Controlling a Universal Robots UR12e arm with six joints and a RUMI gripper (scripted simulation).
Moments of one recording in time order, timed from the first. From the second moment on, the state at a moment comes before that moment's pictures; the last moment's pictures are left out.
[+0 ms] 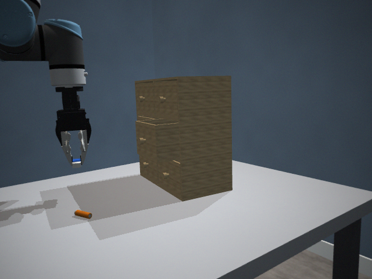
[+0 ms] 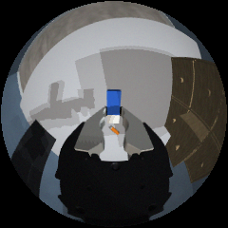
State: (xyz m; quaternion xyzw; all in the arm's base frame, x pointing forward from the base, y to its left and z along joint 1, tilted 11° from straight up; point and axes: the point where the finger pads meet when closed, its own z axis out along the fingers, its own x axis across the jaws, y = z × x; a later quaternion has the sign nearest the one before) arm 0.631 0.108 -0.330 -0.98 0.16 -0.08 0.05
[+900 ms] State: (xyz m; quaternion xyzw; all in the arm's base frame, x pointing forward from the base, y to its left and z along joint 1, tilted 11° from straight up) arm 0.650 0.063 -0.330 -0.94 -0.32 -0.10 0.00
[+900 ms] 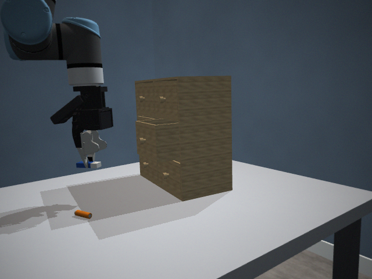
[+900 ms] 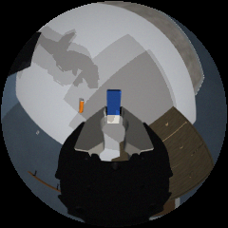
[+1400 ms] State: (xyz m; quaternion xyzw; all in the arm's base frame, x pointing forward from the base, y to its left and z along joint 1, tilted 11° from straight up) arm 0.659 0.038 -0.329 -0.85 -0.52 -0.10 -0.02
